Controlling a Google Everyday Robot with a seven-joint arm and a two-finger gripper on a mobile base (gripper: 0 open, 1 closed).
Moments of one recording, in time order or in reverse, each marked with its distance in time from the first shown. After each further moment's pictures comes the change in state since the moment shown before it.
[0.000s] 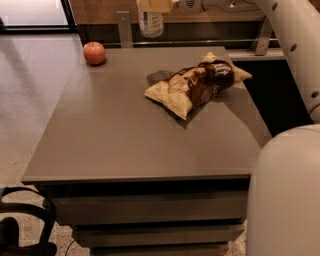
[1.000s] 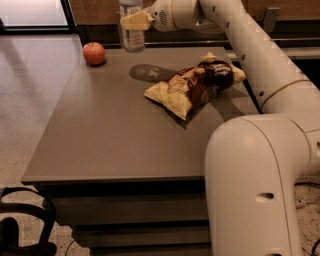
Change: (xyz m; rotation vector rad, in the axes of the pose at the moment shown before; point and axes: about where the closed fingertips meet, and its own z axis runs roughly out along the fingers) arm 0.054 -0.011 0.089 -0.037 0.055 0.160
